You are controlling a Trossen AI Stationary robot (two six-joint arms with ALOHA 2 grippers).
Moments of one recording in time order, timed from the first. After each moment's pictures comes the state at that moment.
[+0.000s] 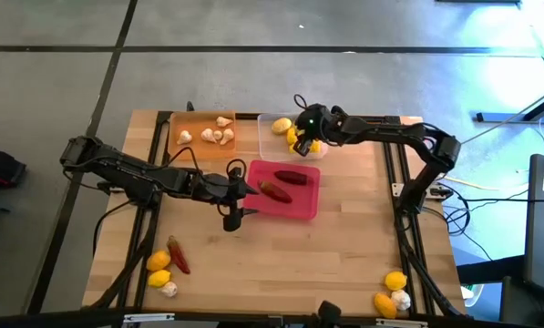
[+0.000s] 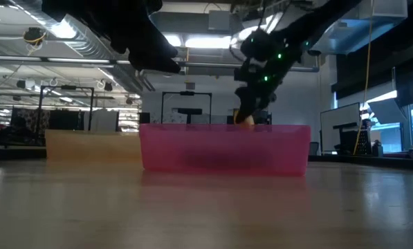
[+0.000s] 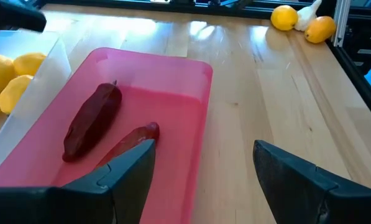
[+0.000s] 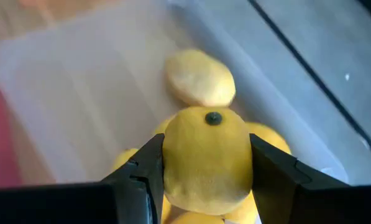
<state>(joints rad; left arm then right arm) -0.14 1.31 0.73 0.04 -0.17 -0.15 -0.48 1.70 1.14 -0.24 0.20 -0.10</state>
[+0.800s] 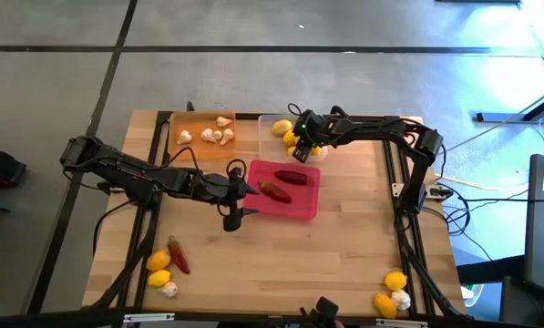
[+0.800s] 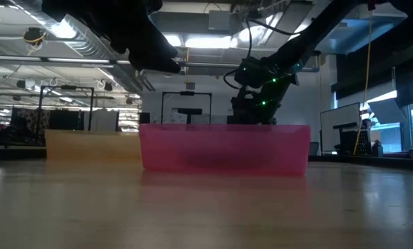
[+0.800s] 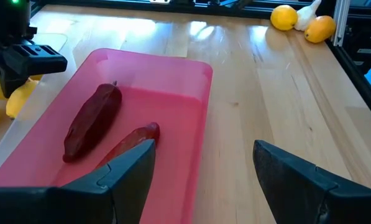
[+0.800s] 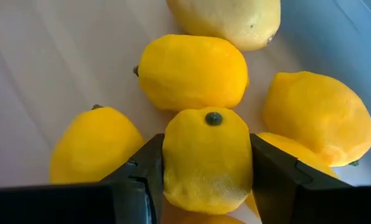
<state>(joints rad) -0.14 1.31 0.73 0.04 -0.17 -0.15 -0.52 1.86 1.14 -0.26 0.13 -0.06</state>
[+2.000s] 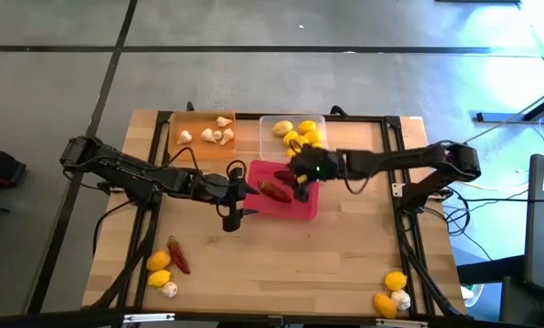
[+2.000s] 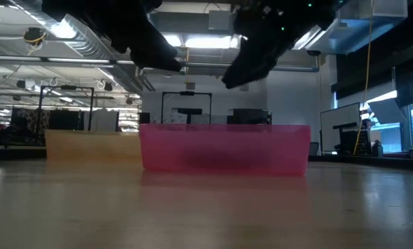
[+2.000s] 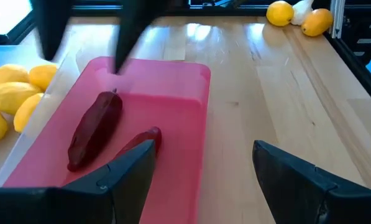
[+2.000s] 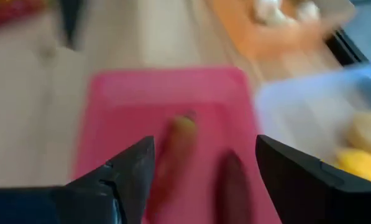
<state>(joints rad) -0.14 1.31 0.73 0.05 -0.17 -0.08 -0.07 1.52 1.04 -0.18 0.10 0.04</state>
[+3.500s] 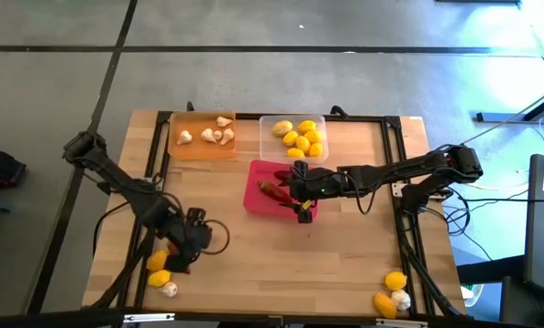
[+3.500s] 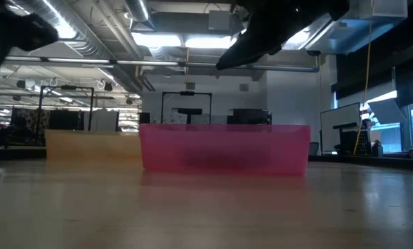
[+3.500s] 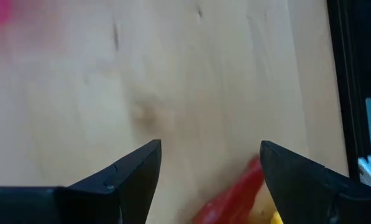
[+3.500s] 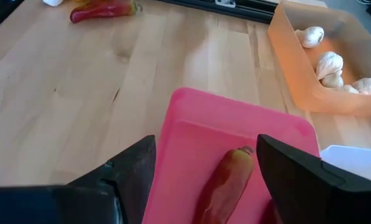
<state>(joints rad) -0.63 1.31 0.94 -0.86 -0.02 -0.49 0.10 1.52 1.01 -0.06 0.10 -0.14</state>
